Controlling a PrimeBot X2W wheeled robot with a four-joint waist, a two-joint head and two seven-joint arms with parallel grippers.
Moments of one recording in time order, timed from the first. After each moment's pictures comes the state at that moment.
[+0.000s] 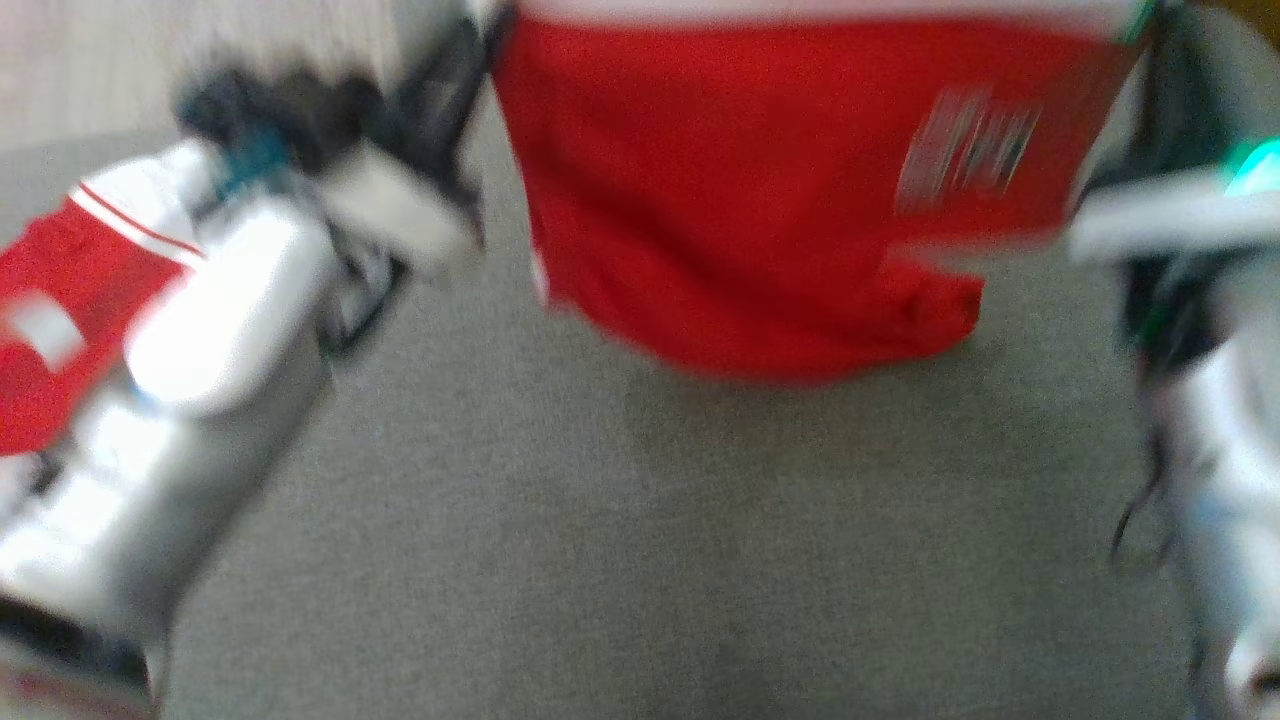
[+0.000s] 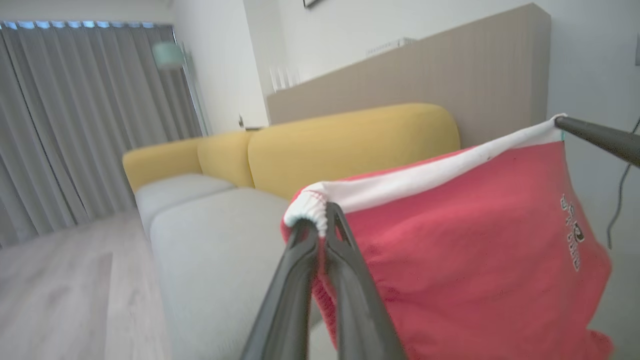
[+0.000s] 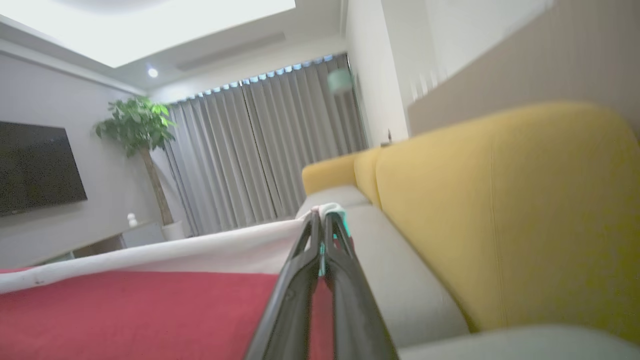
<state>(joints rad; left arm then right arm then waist) -0.96 0.34 -0.81 0.49 -0.60 -0.09 -0.20 -0.64 -0.19 0.08 0.43 0.44 0.13 -0.26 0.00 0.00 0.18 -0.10</state>
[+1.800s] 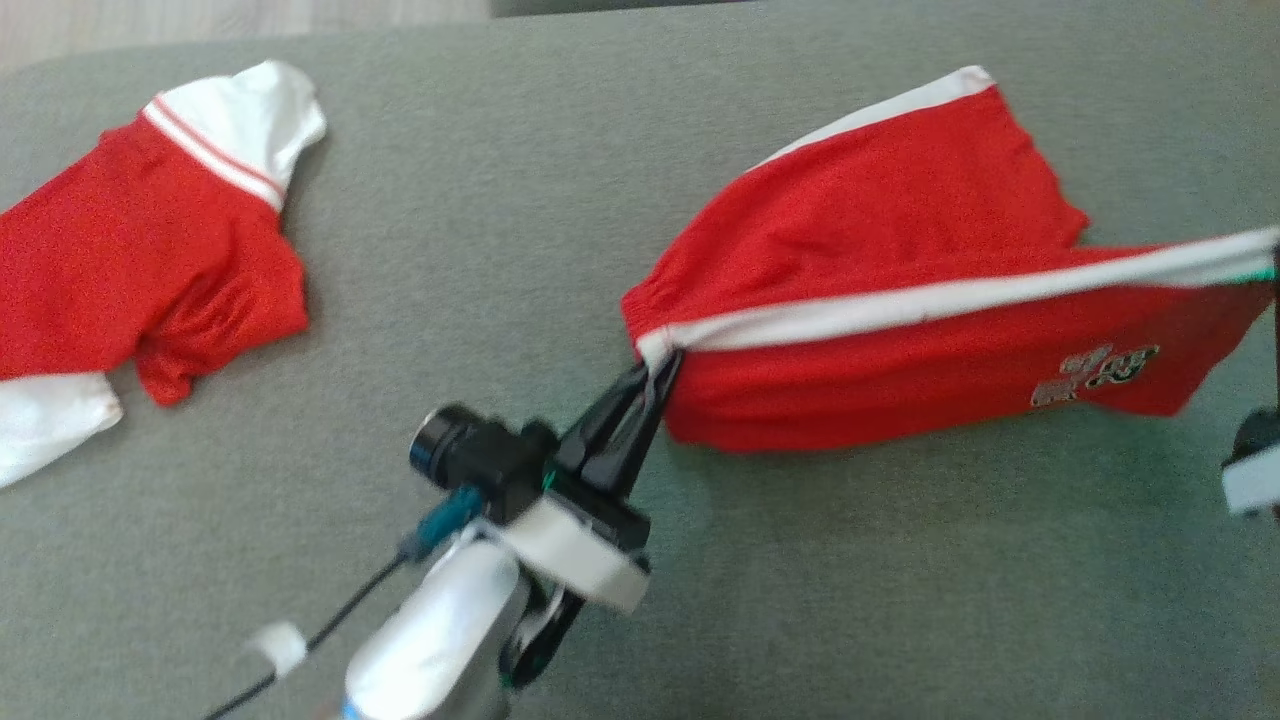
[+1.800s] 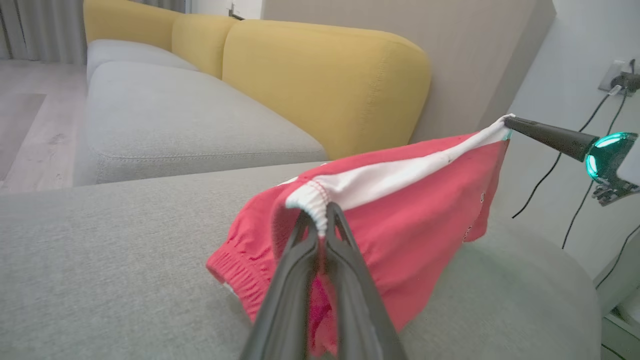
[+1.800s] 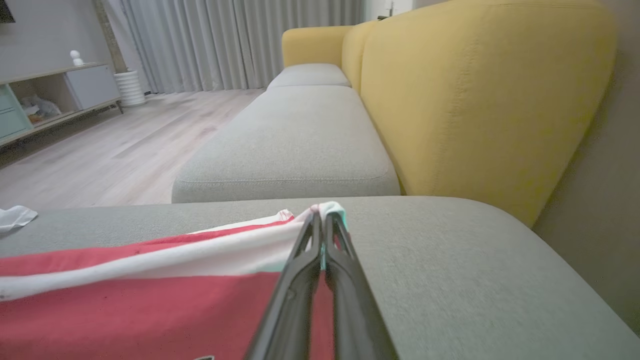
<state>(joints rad) -0.41 0.12 -0.72 0.30 -0.45 -0.11 -0.22 -0.08 -0.31 -0.17 -0.09 0.35 0.13 0.11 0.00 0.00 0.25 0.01</state>
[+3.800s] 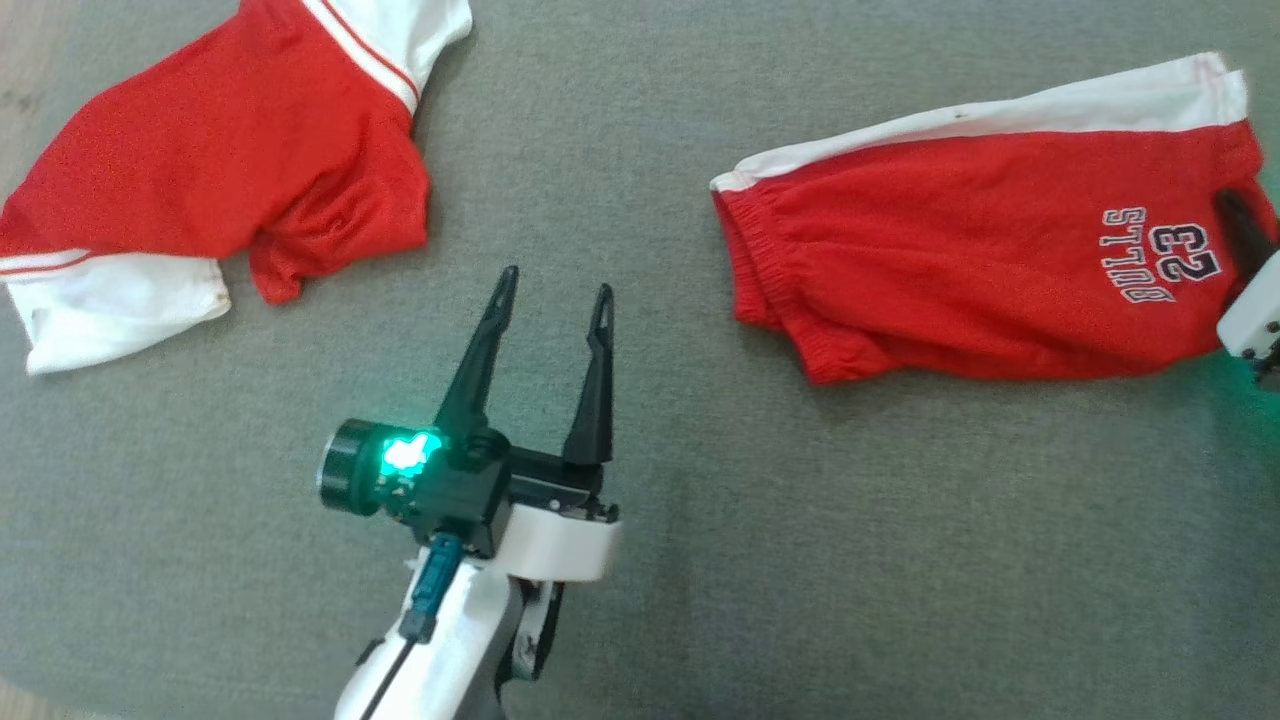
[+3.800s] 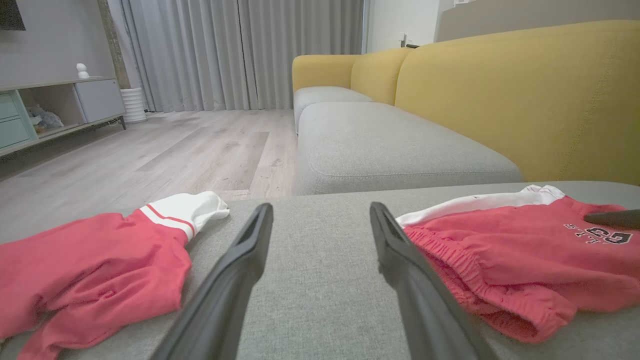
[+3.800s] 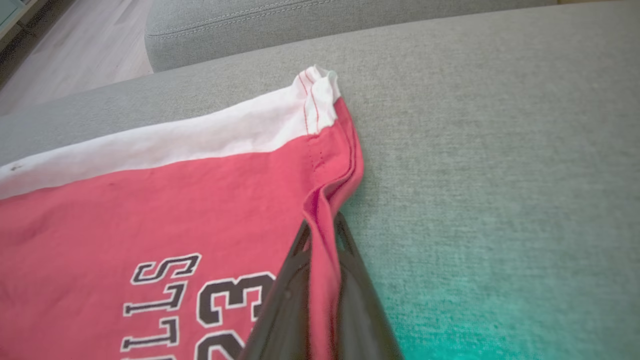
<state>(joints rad) -0.32 0.08 -0.58 0.14 -0.23 0.27 -0.26 -0.69 -0.58 0.41 0.80 0.85 0.13 0.17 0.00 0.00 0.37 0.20</state>
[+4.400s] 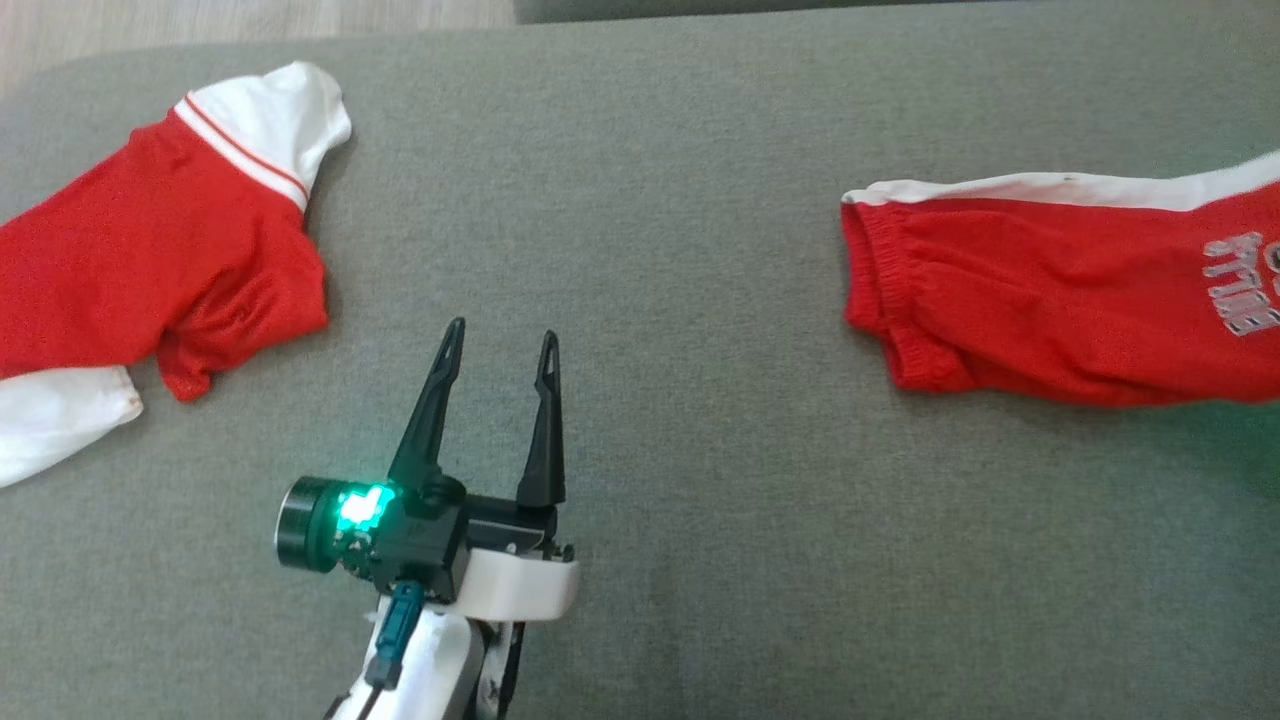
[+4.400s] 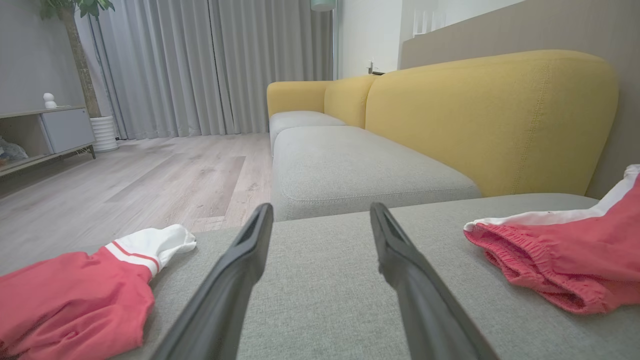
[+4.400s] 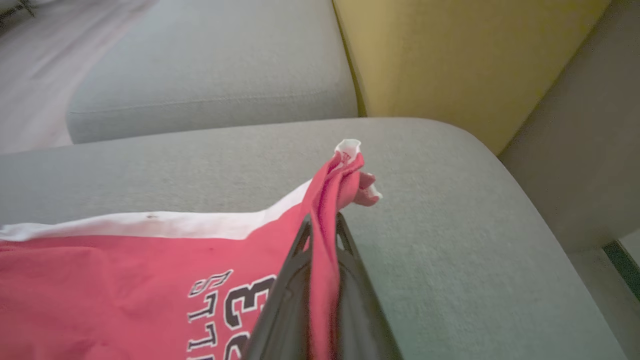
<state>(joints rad) -0.20 0.08 -0.47 0.10 -0.16 0.25 -0.26 -0.63 -0.74 0.41 0.78 0.83 0.13 0.08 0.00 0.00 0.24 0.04</state>
